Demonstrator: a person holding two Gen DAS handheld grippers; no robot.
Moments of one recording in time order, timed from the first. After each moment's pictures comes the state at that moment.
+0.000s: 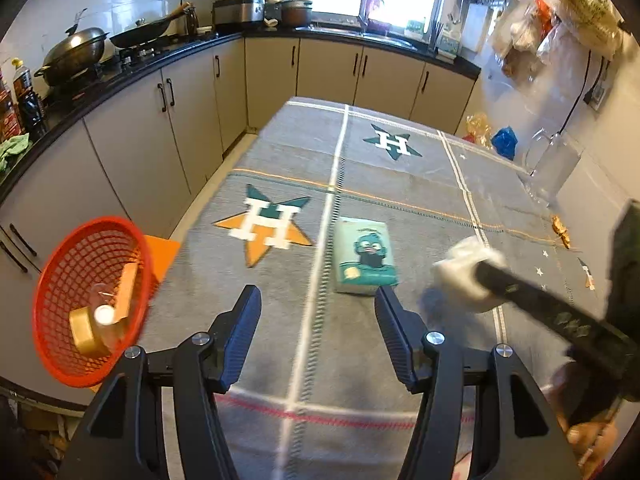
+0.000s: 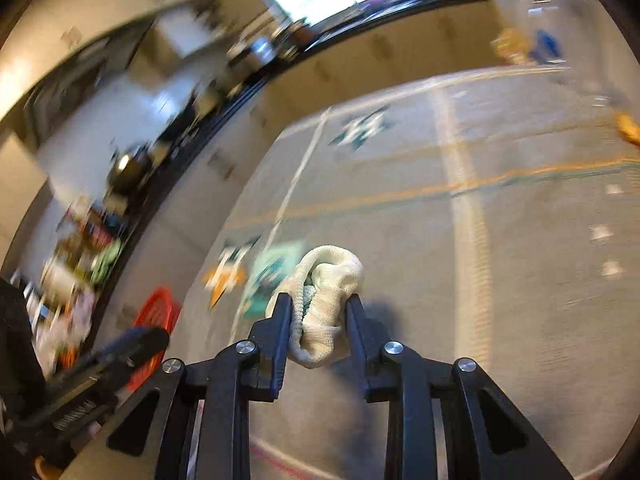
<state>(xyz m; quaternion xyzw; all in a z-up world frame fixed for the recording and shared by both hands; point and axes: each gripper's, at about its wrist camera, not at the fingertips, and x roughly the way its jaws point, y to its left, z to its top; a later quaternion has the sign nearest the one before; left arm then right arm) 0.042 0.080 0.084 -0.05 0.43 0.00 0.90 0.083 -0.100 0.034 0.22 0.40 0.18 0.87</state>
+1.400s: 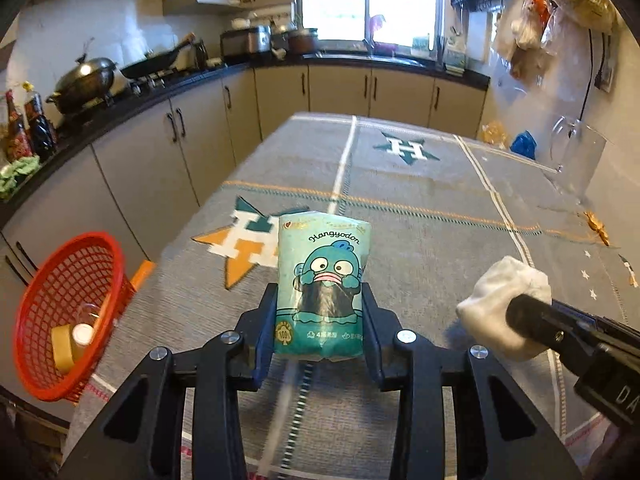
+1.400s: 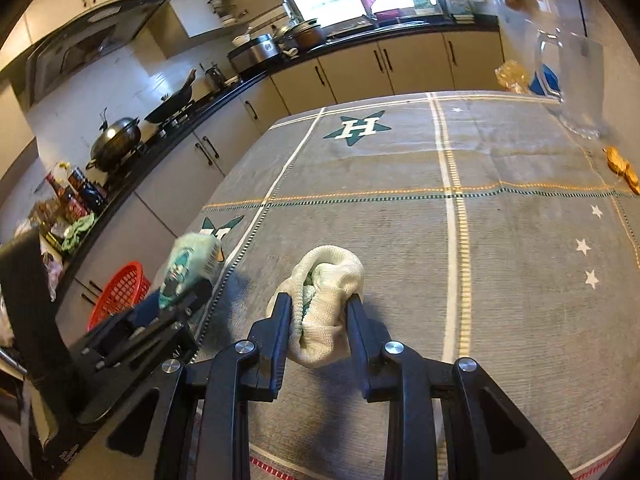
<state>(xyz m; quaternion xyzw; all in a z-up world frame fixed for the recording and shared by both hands) 0.049 0.063 0.039 -0.01 0.36 0.04 0.93 0.071 -0.071 0.024 0.13 0.40 0.17 0.89</state>
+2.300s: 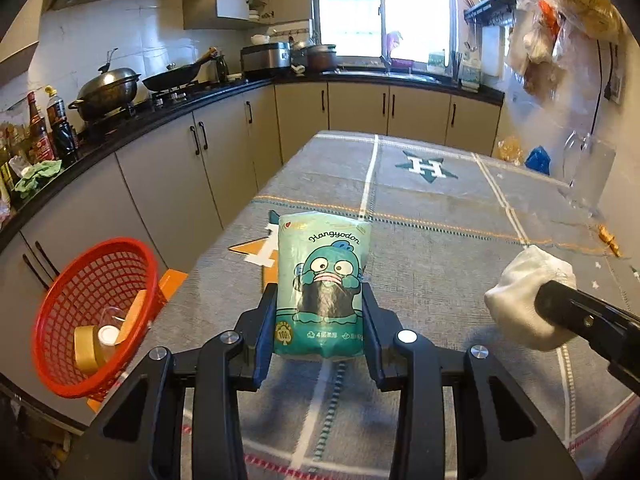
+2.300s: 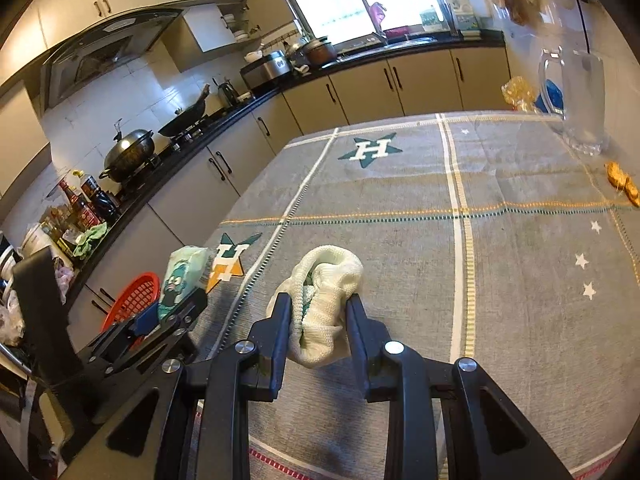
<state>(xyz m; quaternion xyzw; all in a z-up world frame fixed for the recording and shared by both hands) 0.032 0.074 0.049 -0.01 0.33 0.08 0.94 0.057 -0.073 0.039 0.13 0.36 0.18 0.90</state>
